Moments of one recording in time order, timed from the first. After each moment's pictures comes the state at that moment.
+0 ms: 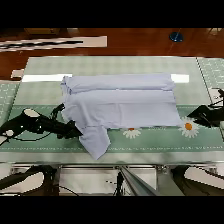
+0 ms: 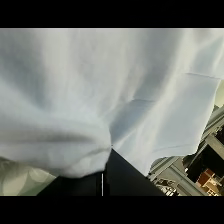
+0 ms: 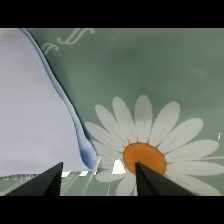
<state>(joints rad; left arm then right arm) 0.08 -1.32 0.46 0.76 -1.13 -1.15 -0.69 -1.34 0.86 -1.10 1.28 1.17</state>
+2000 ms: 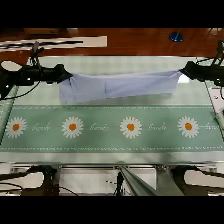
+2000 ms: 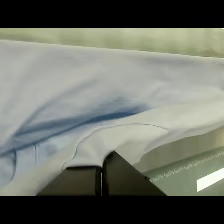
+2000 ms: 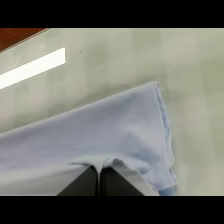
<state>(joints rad) 0.08 -1.47 1.18 0.65 -0.90 -1.16 -0.32 -1.46 1.20 -0.77 0.75 1.14</state>
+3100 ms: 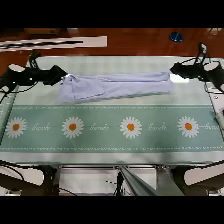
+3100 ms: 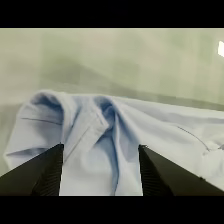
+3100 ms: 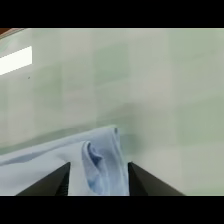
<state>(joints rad) 0.22 -1.71 1.30 0.66 -0.84 -1.16 -0.26 -1.72 1.37 -0.89 0.60 1.19</state>
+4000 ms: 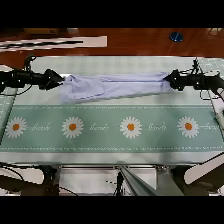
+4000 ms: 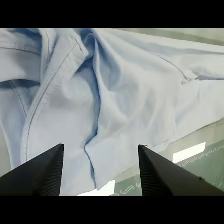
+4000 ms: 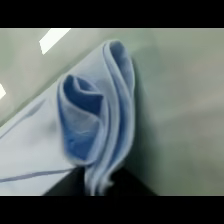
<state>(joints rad) 0.28 -1.68 1.30 0.66 -1.14 -1.09 -0.30 -1.91 1.37 -0.60 0.90 1.22</state>
